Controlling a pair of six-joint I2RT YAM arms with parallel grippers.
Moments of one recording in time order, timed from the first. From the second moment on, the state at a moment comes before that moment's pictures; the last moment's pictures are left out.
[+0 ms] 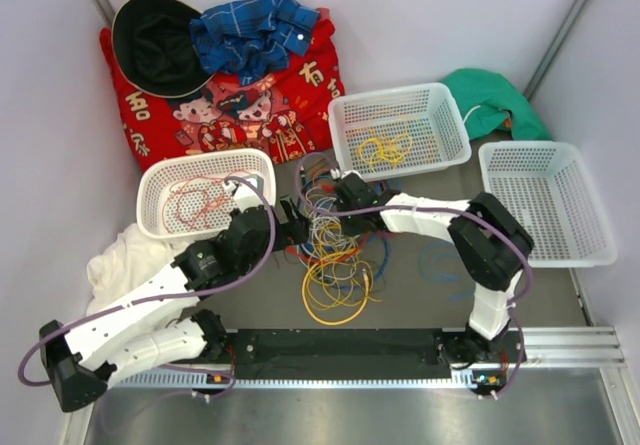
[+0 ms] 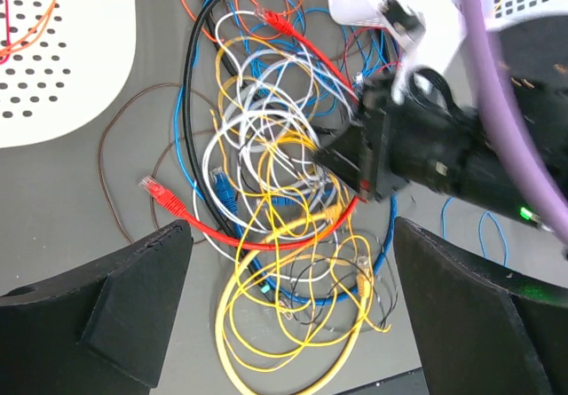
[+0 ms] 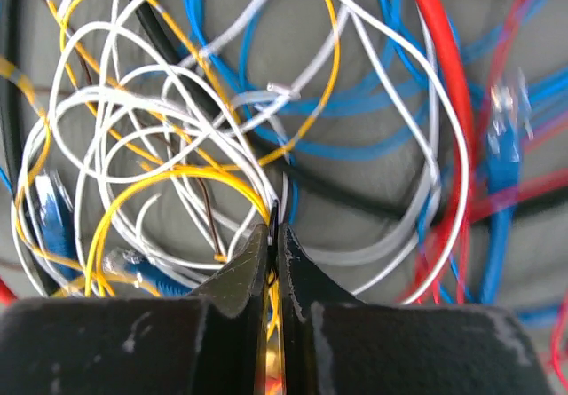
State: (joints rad) left arm -0.89 0.87 0.77 -0.46 -0.47 -0.85; right arm 0.80 1.85 1.14 -0.27 0.11 0.43
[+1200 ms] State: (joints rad) left arm -0.89 0.93 0.61 0.54 -0.03 -0.63; right arm 0.82 0.99 1.32 -0.70 0.11 0.39
